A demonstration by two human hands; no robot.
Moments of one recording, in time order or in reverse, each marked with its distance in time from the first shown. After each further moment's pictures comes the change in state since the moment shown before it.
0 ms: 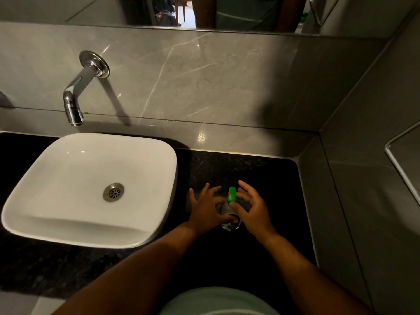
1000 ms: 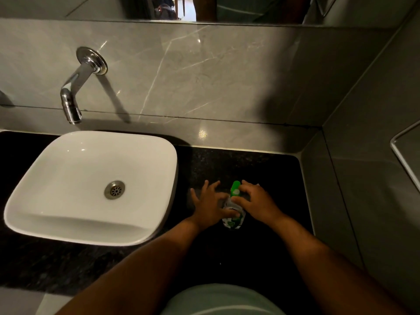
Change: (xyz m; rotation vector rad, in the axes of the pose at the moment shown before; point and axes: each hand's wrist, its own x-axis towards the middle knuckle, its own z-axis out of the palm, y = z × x) left_hand 0.009 -0.005 0.009 -0.124 -0.090 -0.077; right_hand 0.032 -0.006 -0.019 -0.630 -0.219 -0.016
